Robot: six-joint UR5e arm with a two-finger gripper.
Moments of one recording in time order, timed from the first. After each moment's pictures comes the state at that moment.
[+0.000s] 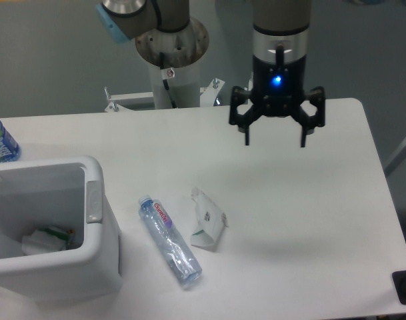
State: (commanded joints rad) arm 2.60 -1.70 -1.47 -1.22 1.49 0.74
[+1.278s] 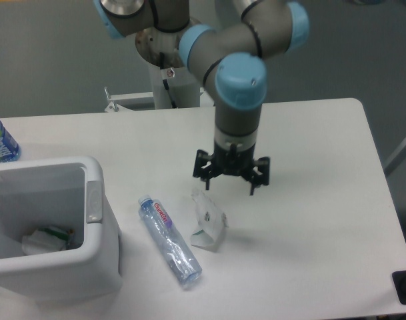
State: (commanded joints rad) arm 2.41 -1.89 -1.69 -1.06 1.48 0.60
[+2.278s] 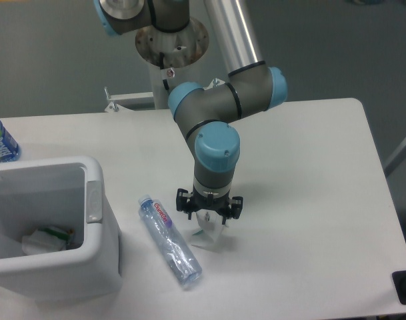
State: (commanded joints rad) arm 2.38 -2.02 -1.68 -0.94 1.52 0.53
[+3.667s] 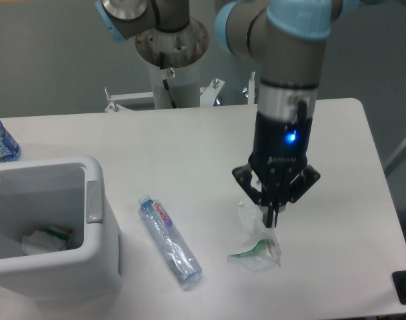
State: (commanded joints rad) arm 2.51 -1.82 -1.29 -0.92 1.07 0.11
